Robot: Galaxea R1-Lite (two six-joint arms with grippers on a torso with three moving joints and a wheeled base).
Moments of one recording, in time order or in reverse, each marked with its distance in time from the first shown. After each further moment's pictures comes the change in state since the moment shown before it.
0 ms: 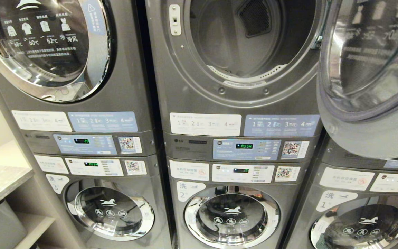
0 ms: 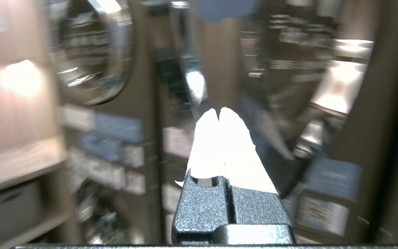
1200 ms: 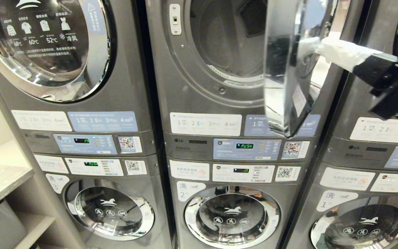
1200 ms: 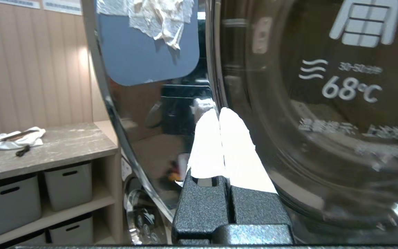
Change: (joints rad) left arm 0.000 0.000 0.000 0.000 0.000 0.000; right arm 0.352 0.734 -0.296 -0.402 -0.074 -0.091
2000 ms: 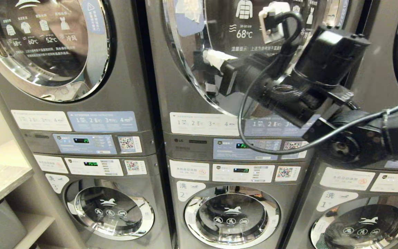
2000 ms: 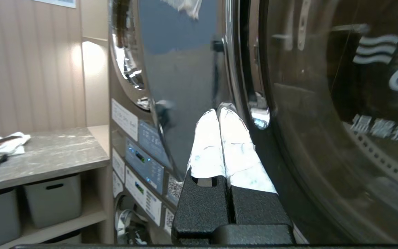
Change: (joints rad) left arm 0.000 0.000 0.000 0.001 0.000 0.000; right arm 0.051 0.619 -0.538 -0.090 -0.041 -0.026
